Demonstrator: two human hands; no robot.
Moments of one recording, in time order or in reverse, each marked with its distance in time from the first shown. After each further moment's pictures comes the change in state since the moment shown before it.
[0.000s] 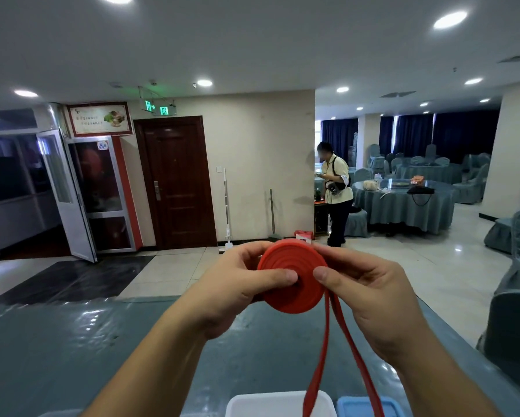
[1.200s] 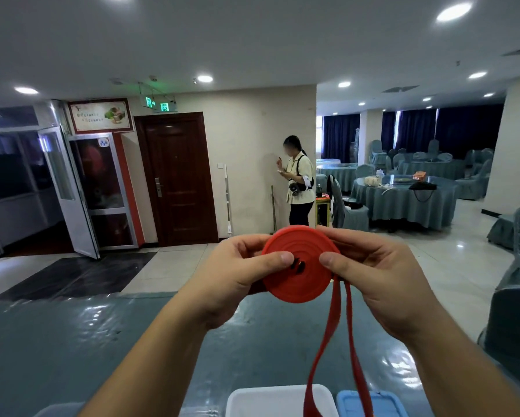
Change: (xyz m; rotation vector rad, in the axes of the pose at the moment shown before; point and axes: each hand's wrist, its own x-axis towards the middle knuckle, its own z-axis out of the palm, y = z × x) left_hand 0.003 -0.002 -0.002 -0.045 -0.016 0.036; right_hand 0.012 -0.013 -0.011 0.019 -0.072 0.055
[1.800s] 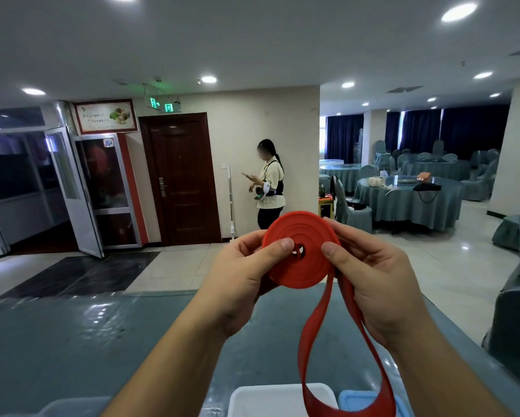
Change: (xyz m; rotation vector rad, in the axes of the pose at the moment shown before) left_hand -0.003 -0.008 0.015 -0.139 0.158 0.018; right_hand -0.004 0.008 0.014 0.113 0.154 0.026
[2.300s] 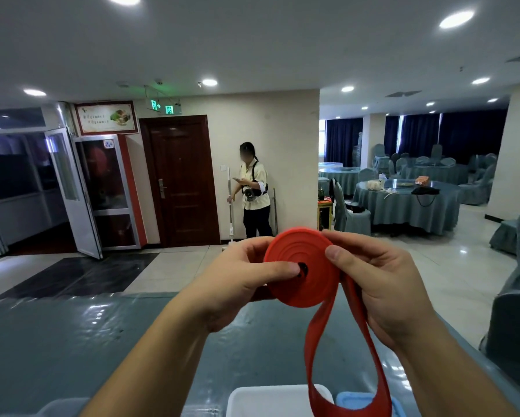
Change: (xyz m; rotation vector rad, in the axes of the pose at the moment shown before) left_hand -0.009 0.018 -0.005 0.201 -0.158 -0.070; right_hand -0.006 -0.013 0.000 0.033 -0.004 0.043
